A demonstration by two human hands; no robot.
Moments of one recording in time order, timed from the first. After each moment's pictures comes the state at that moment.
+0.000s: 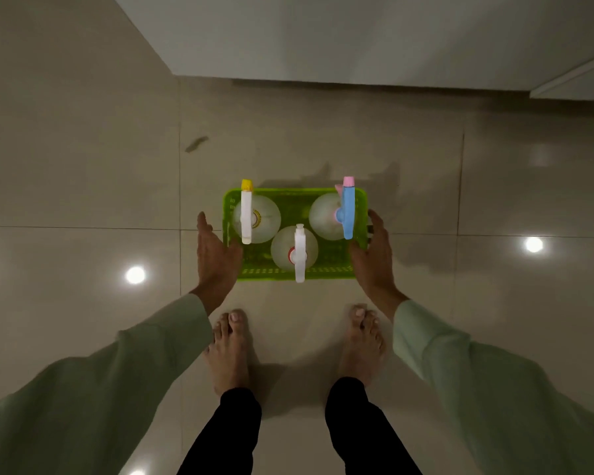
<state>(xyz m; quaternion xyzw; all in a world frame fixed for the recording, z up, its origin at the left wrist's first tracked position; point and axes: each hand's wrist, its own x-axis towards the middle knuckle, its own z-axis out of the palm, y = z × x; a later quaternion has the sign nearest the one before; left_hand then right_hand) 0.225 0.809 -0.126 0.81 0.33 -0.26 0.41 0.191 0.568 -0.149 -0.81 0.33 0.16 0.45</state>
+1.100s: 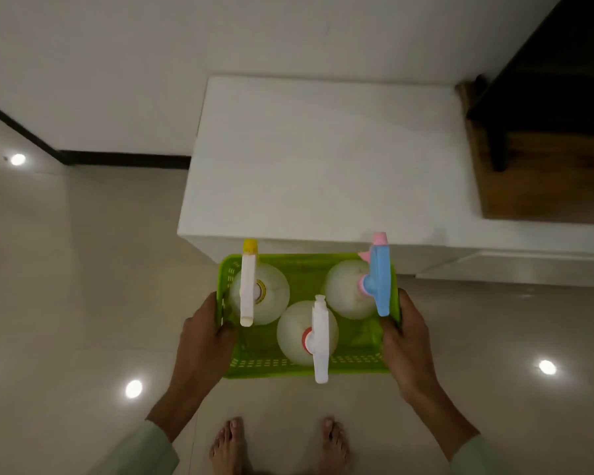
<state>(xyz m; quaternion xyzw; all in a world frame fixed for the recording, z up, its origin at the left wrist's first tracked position) 0.316 0.778 0.229 0.89 0.15 -0.13 0.41 0.291 0.497 0.208 -0.82 0.23 0.04 0.52</state>
